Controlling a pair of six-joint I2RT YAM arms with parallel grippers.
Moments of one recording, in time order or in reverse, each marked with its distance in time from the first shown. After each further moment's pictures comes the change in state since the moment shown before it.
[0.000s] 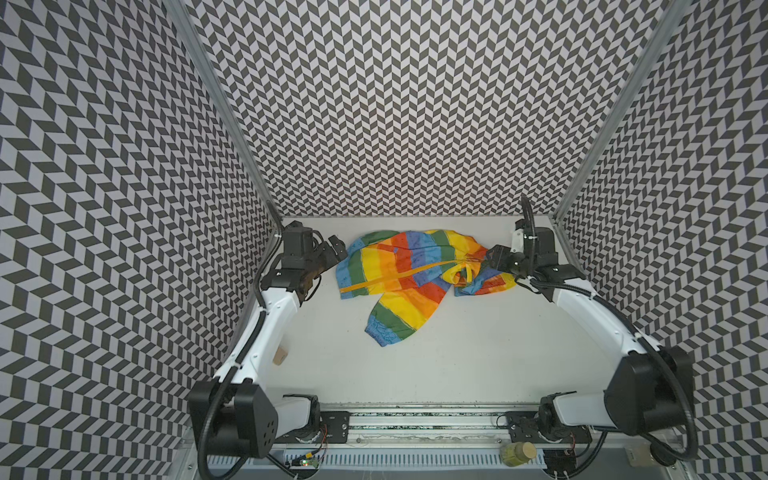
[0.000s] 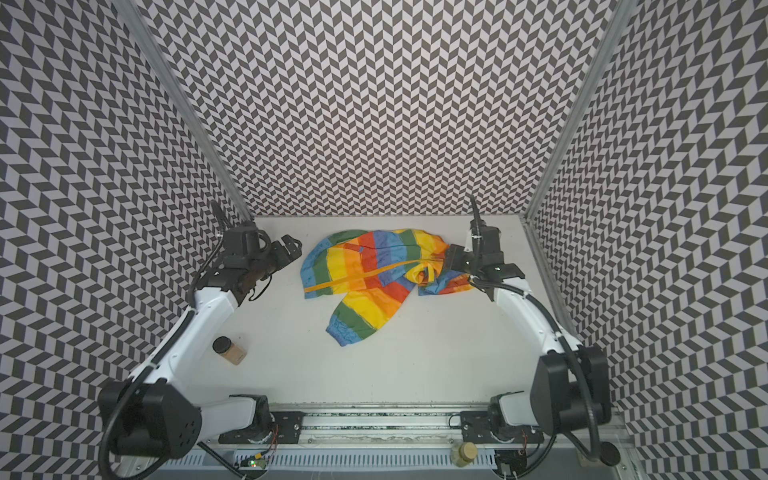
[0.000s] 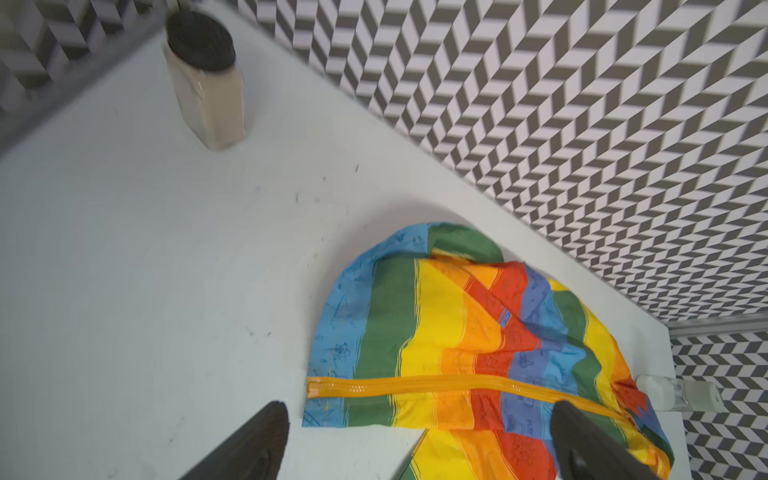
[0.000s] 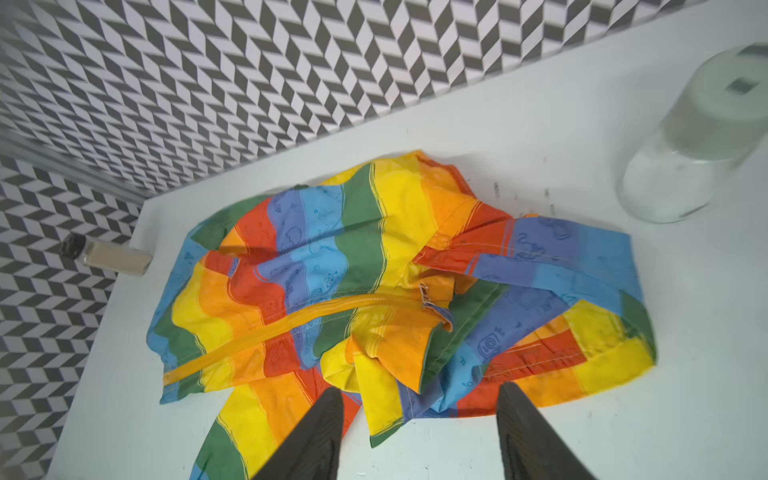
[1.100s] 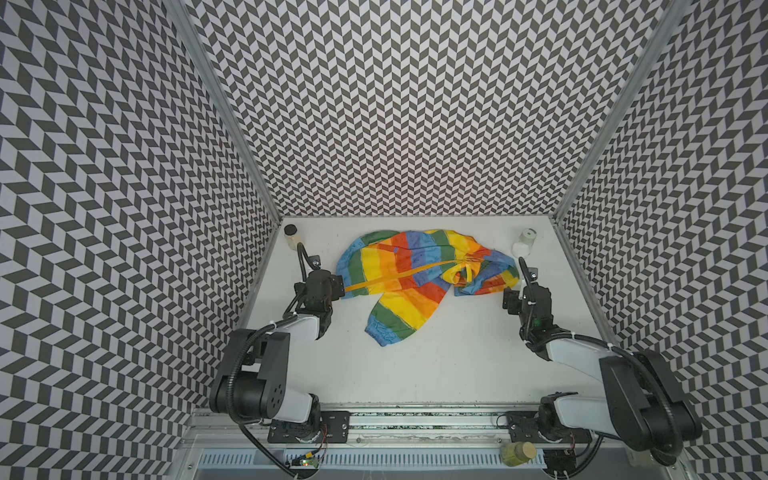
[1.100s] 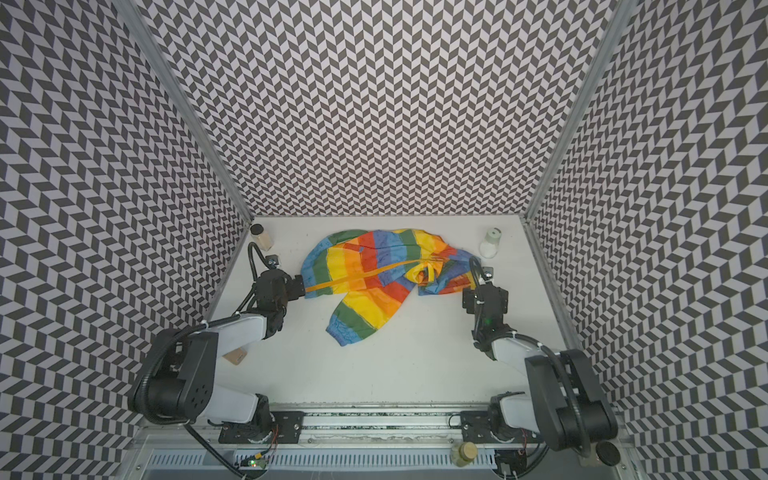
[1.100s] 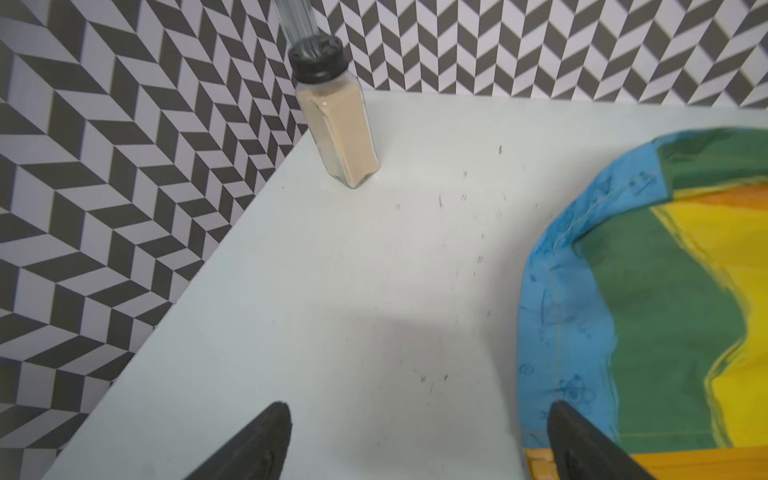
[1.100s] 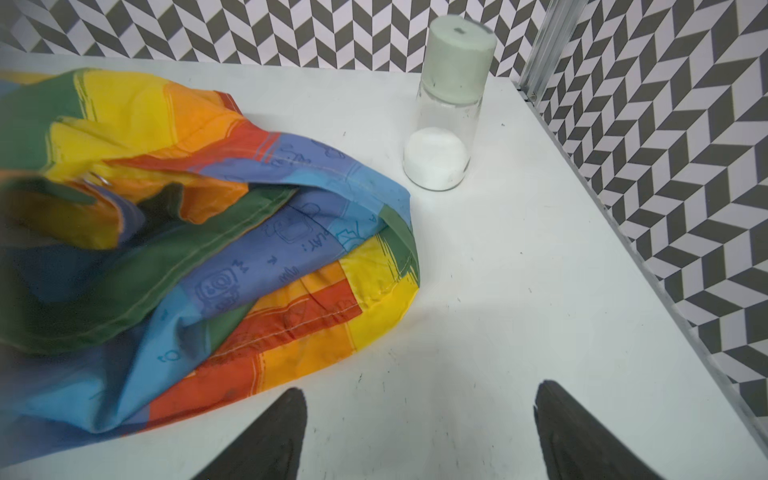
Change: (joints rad) left arm -0.052 0.287 -0.522 0.812 -0.422 0.487; right arm -0.006 0.039 -0.715 0.877 0.439 -0.343
